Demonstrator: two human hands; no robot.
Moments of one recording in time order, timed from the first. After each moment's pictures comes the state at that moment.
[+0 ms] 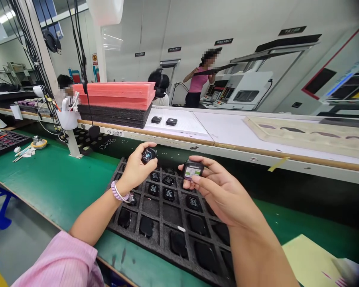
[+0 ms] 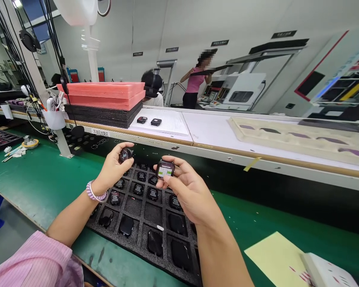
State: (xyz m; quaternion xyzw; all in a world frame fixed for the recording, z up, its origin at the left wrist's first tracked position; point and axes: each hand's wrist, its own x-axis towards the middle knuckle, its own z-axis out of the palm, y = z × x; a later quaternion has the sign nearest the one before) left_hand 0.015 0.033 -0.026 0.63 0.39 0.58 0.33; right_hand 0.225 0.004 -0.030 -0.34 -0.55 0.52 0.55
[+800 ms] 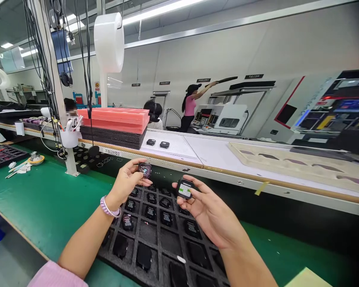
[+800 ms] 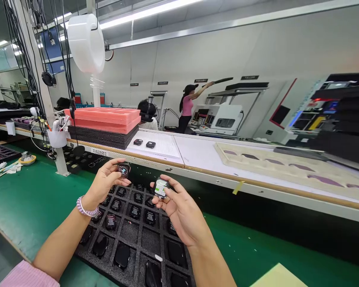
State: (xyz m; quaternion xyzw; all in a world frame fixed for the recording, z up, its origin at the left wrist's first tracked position) left_hand 0.001 0.038 -0.014 0.53 0.29 0.61 0.51; right_hand 0.222 0.014 -0.028 -0.31 -0.44 0.61 0.58
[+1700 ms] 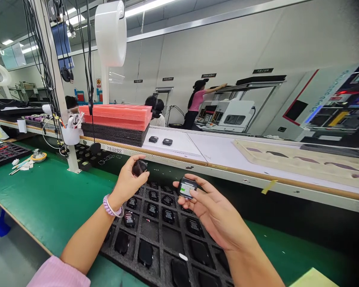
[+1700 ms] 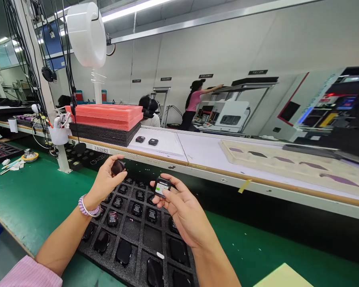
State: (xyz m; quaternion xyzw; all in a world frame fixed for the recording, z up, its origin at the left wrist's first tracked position) left_hand -0.002 0.038 -0.022 0.62 0.39 0.60 0.32; right_hand 0.219 0.008 -0.027 -0.33 -0.48 0.58 0.57
